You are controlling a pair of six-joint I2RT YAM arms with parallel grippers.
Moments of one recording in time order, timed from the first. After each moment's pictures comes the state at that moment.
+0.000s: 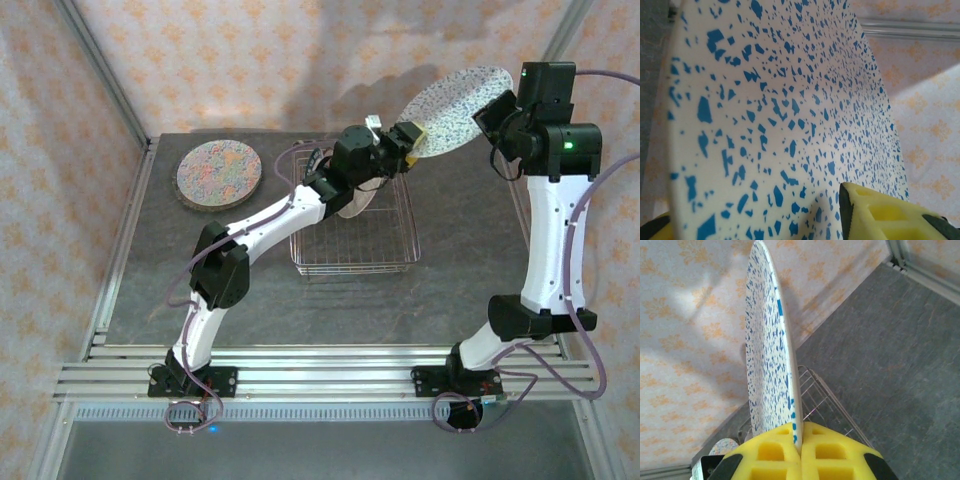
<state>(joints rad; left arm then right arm) -0.73 2.13 1.96 0.18 0.18 -1.62 0.02 1.58 2.28 -1.29 0.05 0.83</state>
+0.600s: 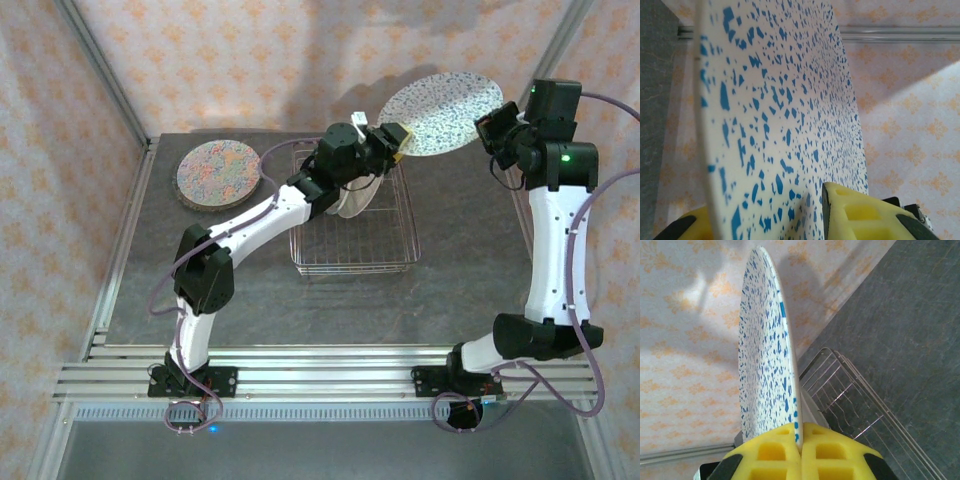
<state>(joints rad) -0.70 2.01 1.84 0.18 0.19 -1.57 -0.07 1.46 1.97 -1.06 -0.18 0.90</state>
